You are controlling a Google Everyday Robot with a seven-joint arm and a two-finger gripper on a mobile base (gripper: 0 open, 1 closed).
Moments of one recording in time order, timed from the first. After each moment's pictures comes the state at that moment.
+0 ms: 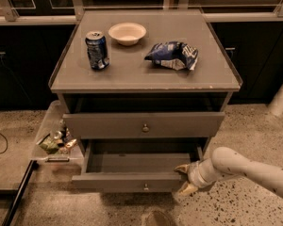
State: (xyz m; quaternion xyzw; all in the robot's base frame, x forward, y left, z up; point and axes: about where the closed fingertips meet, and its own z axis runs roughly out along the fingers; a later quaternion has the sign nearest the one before) arm 0.507 -0.191 0.387 -0.67 0.68 0.14 0.25
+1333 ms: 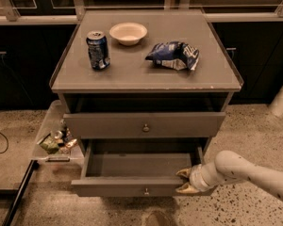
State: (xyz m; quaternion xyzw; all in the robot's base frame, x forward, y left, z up) arm 0.491 -0.193 0.386 -0.66 0.68 0.16 0.26
